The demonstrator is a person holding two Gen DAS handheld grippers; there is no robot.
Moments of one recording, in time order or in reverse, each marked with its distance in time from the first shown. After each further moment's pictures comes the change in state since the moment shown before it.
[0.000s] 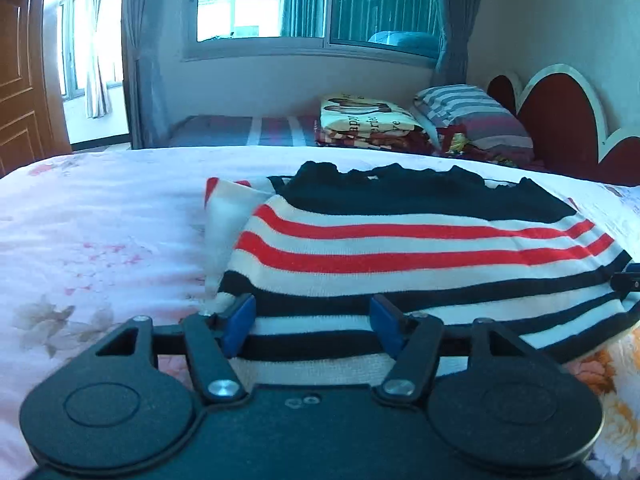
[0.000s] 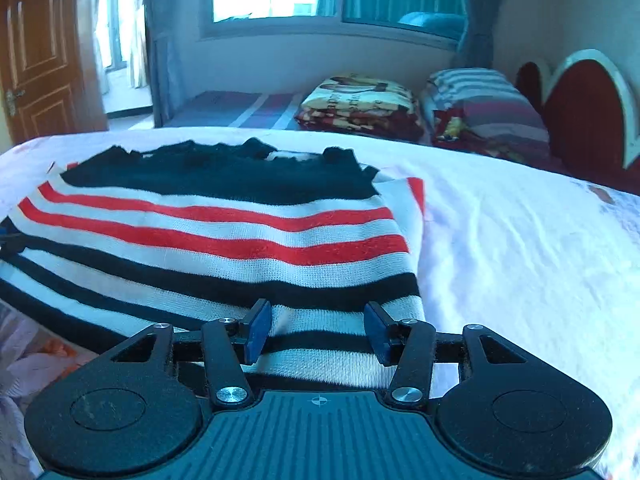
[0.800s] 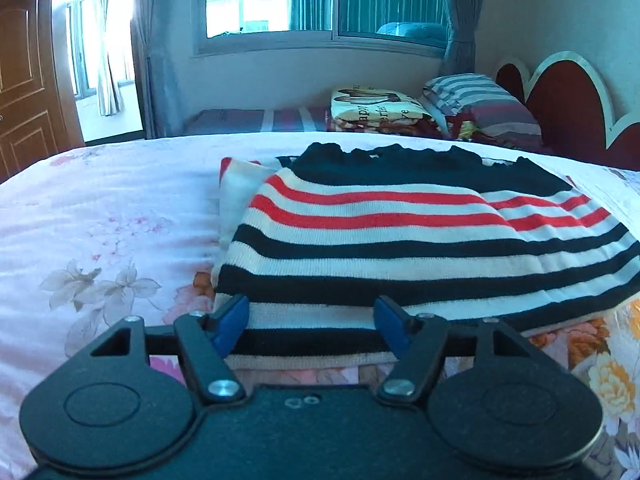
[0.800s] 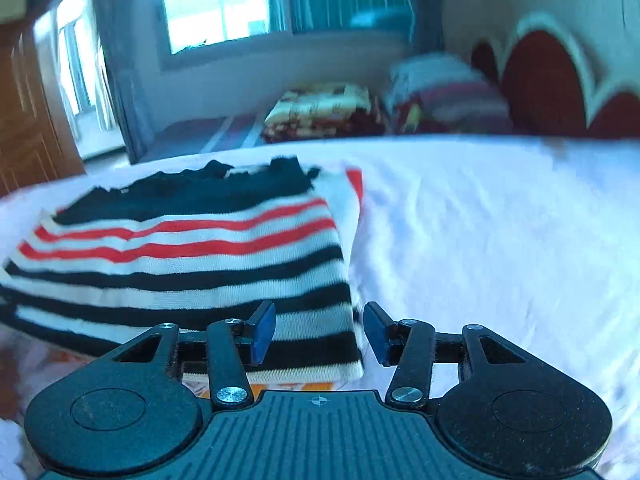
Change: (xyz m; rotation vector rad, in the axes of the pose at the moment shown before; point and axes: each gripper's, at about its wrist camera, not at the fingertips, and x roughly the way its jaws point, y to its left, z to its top) left arm -0.029 -0.003 -0.029 0.021 0.022 0.030; right arm -0.022 -0.049 -0.020 0.208 -0.001 0.021
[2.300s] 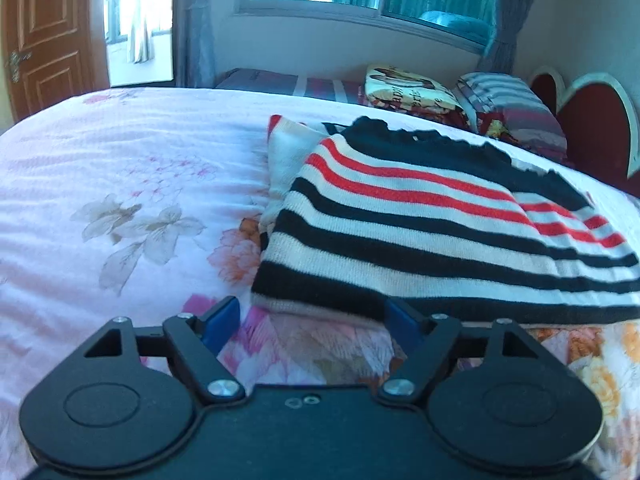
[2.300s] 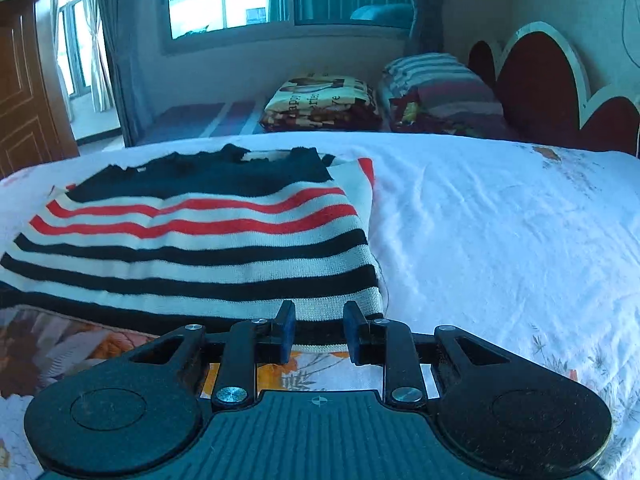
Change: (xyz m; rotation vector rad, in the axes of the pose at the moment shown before) left arm -0.010 0.030 -0.006 -0.186 0.085 0.022; right arm -0.026 0.037 0.003 -0.069 -0.012 -0.064
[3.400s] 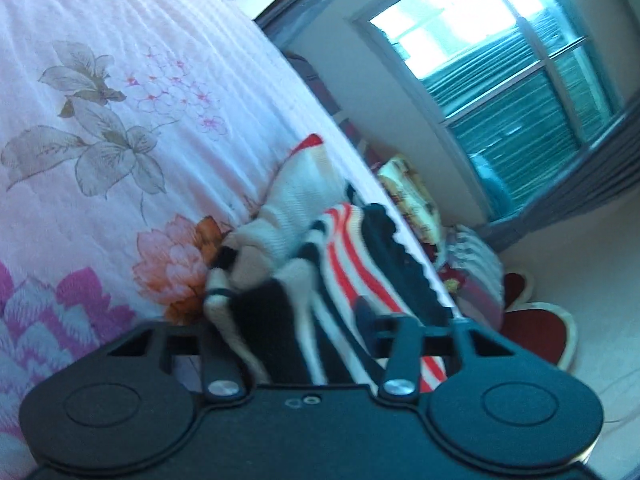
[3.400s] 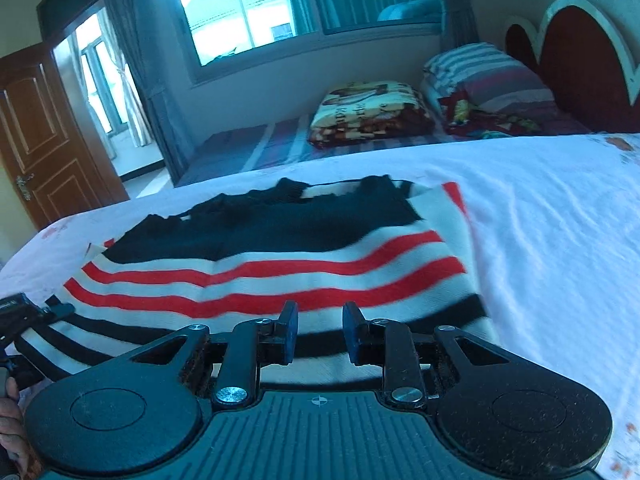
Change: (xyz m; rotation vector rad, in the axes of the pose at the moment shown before) left arm 0.070 0.039 0.015 -0.721 -0.063 -0.241; right arm 0.056 0.029 0.043 0.090 -0.025 0.193
